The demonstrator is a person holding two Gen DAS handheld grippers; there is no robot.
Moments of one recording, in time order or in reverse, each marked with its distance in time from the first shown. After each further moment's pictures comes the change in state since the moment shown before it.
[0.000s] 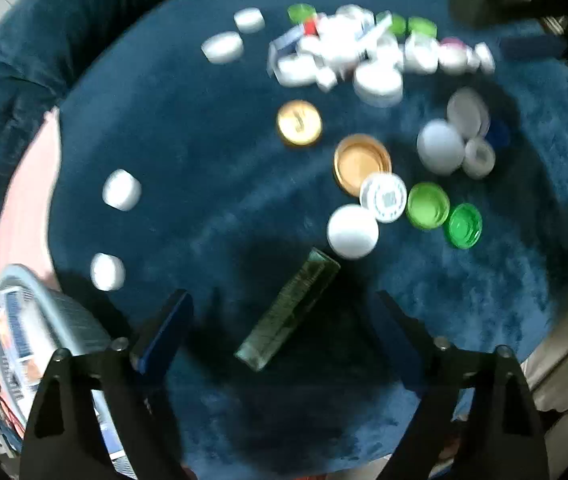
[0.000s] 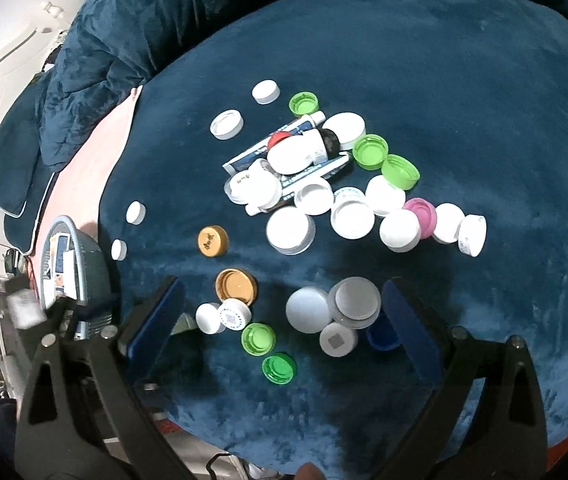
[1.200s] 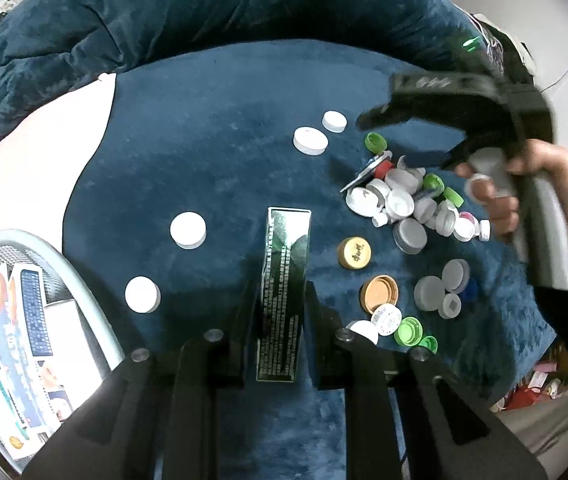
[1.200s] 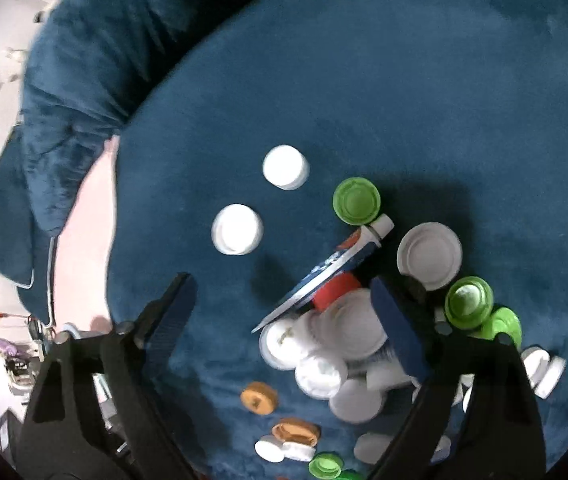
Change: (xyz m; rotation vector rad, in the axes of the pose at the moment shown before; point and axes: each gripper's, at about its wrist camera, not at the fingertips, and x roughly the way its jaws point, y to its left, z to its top) left arm -0.053 0.100 0.010 -0.395 -0.248 -0.203; right arm 0.094 0.010 0.125 0.166 0.092 0.060
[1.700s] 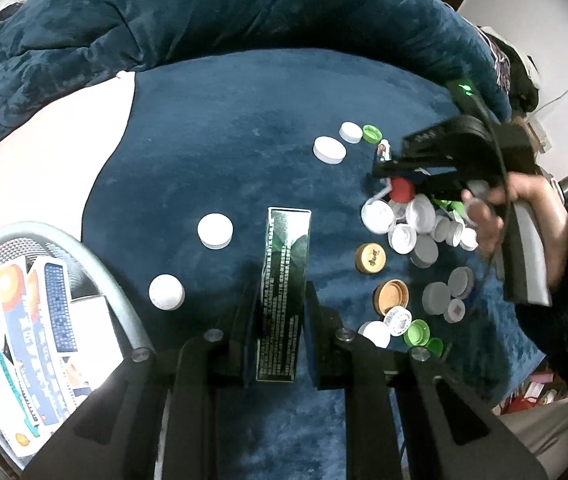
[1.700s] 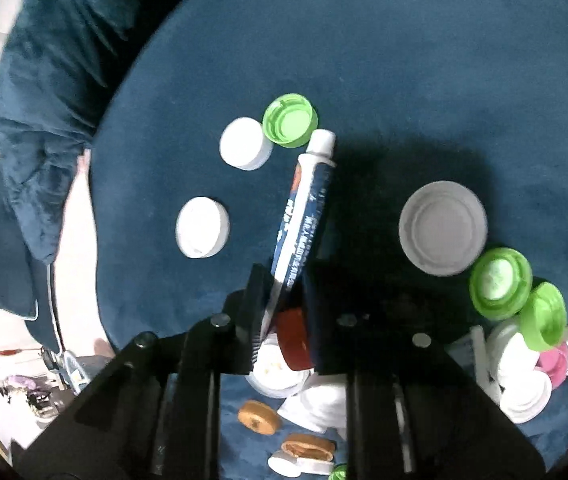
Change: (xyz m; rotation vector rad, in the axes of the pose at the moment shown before) left arm -0.014 0.018 -0.001 -0.043 -0.025 0.006; right arm 0.019 -0.019 -0.011 0.119 0.010 0.019
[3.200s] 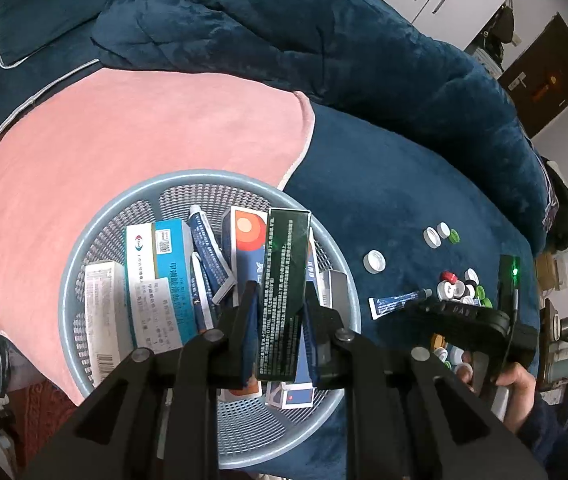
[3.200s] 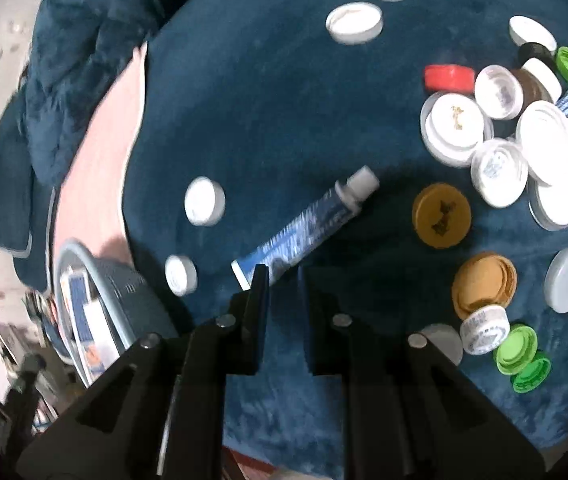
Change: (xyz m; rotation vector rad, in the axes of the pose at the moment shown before) left arm -0.102 0.159 -0.053 -0.428 -0.156 0.067; right arm 0.035 0.090 -0.135 -0.077 0.004 -0.006
